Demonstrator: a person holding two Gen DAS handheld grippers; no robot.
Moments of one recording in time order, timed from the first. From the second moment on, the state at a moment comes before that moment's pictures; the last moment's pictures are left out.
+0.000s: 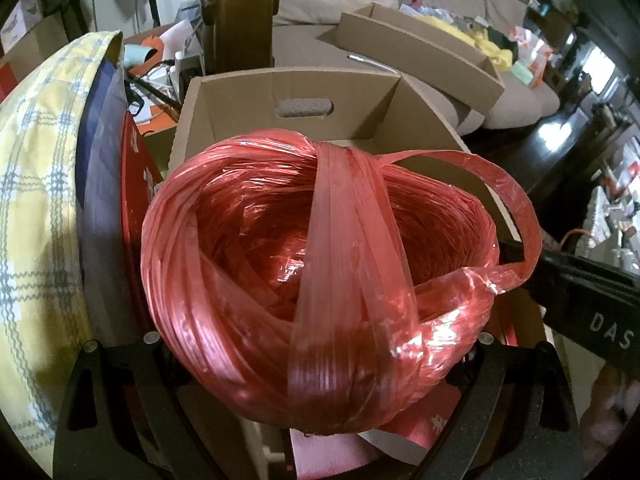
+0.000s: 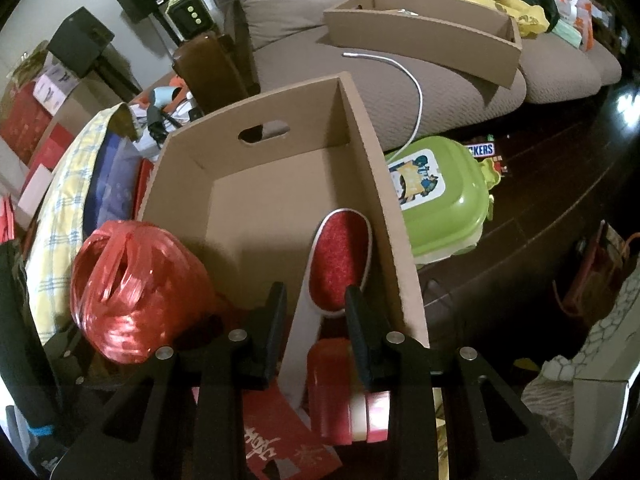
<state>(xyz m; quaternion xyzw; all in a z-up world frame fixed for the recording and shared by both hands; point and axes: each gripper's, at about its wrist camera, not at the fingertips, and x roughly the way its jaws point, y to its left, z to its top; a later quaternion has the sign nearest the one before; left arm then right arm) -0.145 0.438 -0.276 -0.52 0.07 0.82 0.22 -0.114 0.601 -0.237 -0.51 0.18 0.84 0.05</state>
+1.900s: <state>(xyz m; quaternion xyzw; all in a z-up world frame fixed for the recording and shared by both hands) -0.145 0.466 -0.303 -0.53 0.14 0.80 0.23 -0.116 0.598 -0.241 -0.52 0.18 0.84 0.05</state>
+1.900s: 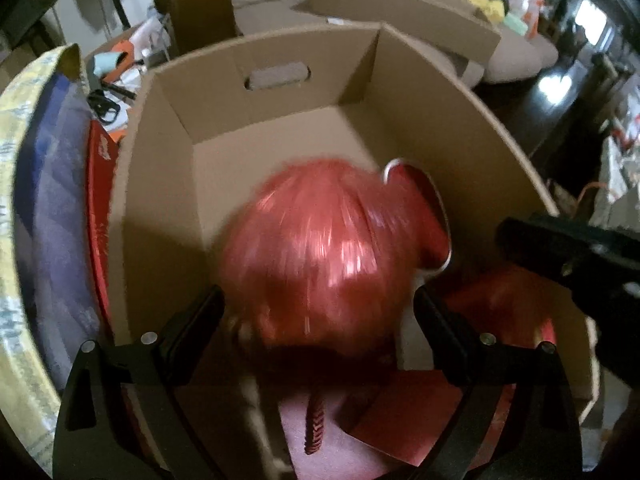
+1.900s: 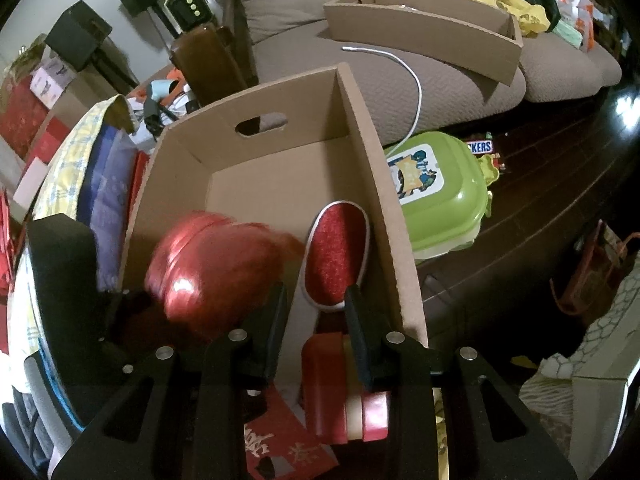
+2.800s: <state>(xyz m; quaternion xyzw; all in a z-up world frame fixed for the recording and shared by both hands) -0.131 0.461 -0.275 -0.46 0.14 0.85 0.23 -0.112 0.593 -0.219 -0.48 0.16 0.86 0.05</state>
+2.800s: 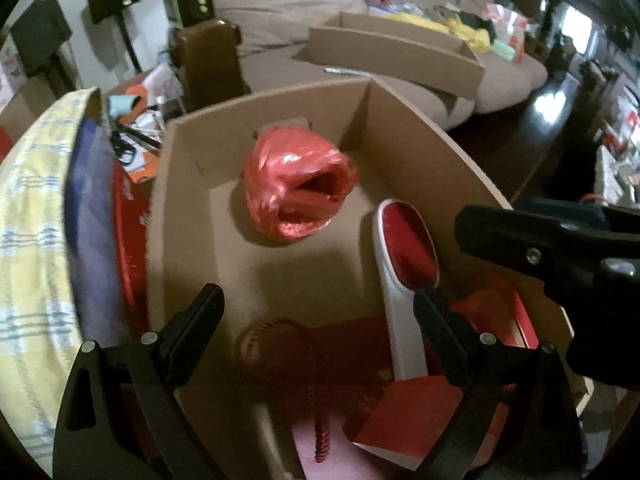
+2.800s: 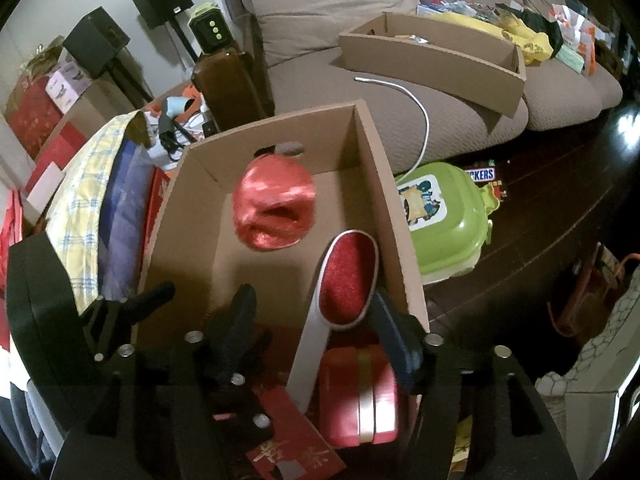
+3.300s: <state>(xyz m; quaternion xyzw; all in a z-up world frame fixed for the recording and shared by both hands) -0.117 0.436 -0.234 -0.37 0.08 0.90 0.24 -0.106 0.601 -0.200 -0.43 0.18 0.88 0.06</state>
